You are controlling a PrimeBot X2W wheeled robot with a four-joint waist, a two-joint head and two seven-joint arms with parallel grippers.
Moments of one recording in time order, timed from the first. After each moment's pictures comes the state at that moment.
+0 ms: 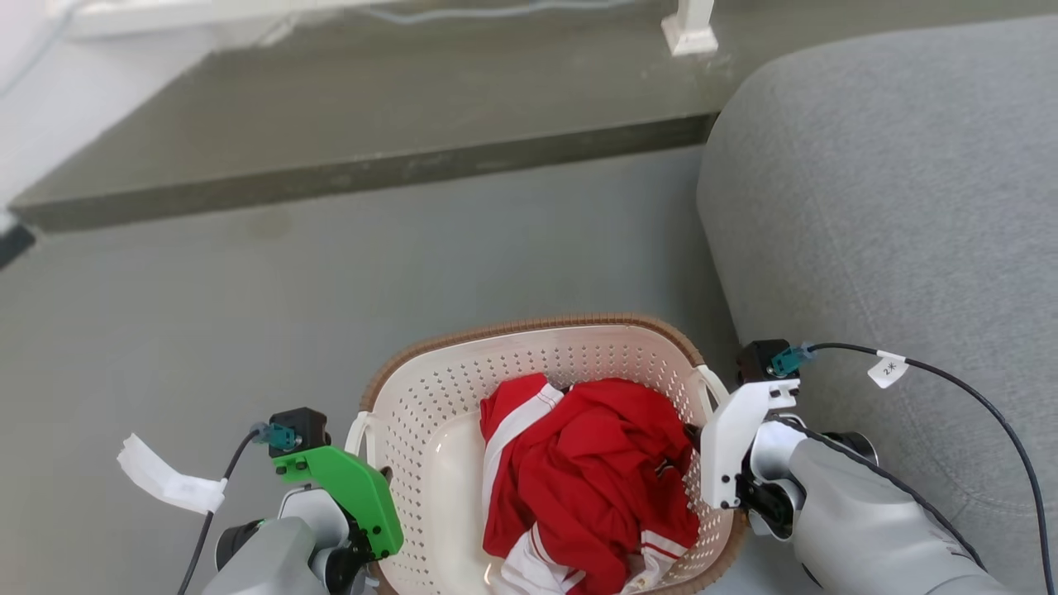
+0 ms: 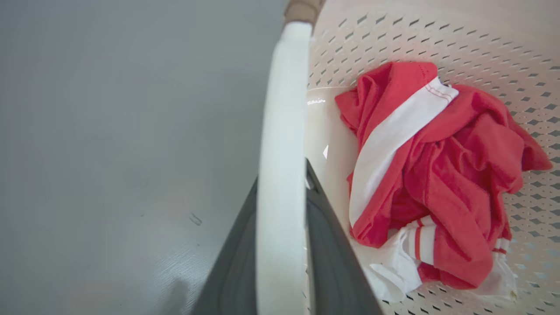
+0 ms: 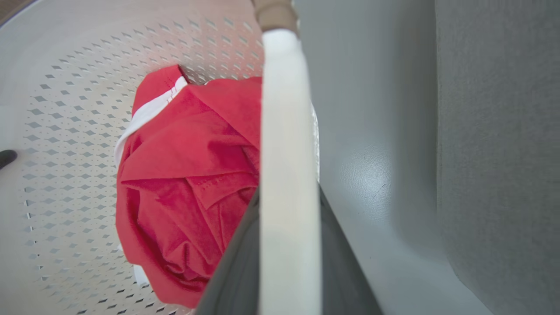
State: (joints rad) left arm -0.53 0.00 -0.71 1.16 -0.96 -0.12 0.03; right arm -0.56 -0.04 0.76 1.12 0.76 0.11 0.14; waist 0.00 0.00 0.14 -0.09
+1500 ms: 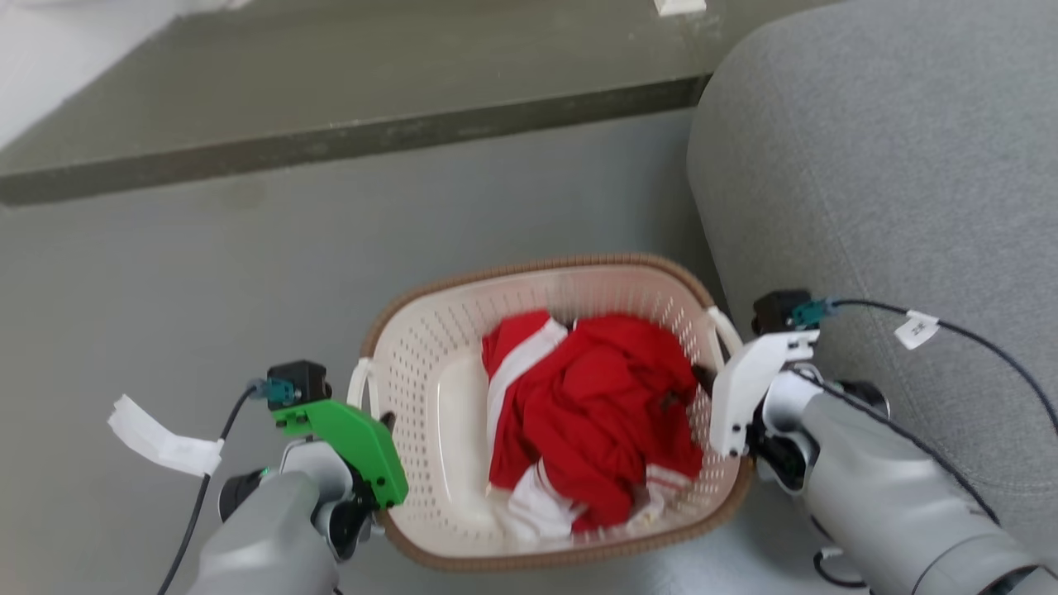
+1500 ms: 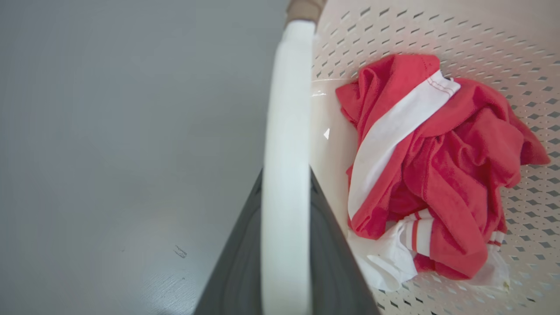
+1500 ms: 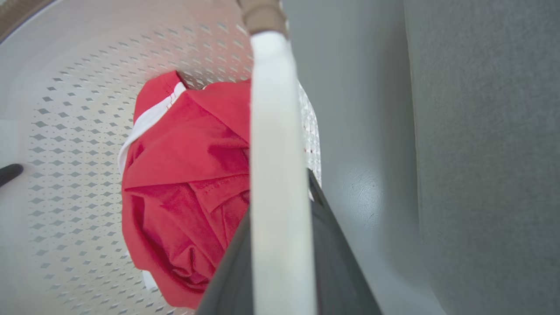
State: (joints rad) left arm -0.59 0.00 -0.75 1.12 -1.02 -0.10 -0.01; right arm -0.63 -0.08 0.81 1.10 0.83 0.10 0.09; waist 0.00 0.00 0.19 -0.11
